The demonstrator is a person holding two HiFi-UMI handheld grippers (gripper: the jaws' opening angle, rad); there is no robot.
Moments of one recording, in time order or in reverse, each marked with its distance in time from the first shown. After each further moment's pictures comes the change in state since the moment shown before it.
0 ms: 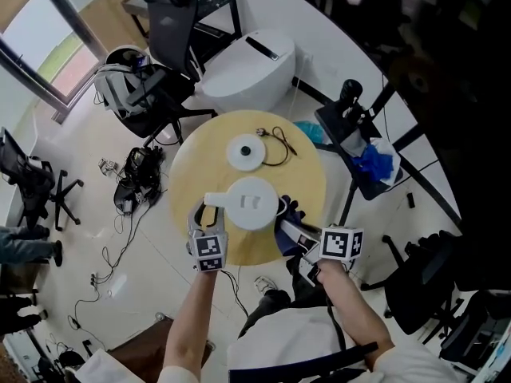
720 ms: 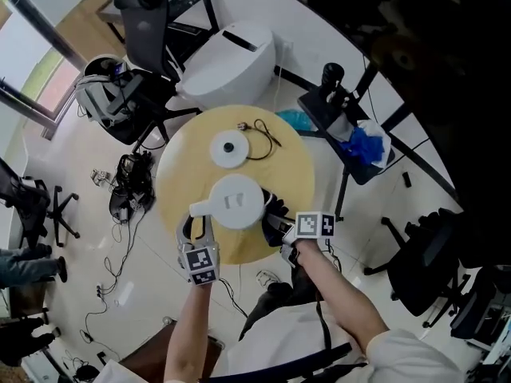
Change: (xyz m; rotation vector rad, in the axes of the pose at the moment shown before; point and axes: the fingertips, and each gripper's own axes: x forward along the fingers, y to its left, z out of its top) left arm -0.027 -0.005 -0.008 0.014 0.055 0.023; right arm 0.044 -0.105 -0.042 0.188 0.038 -0.133
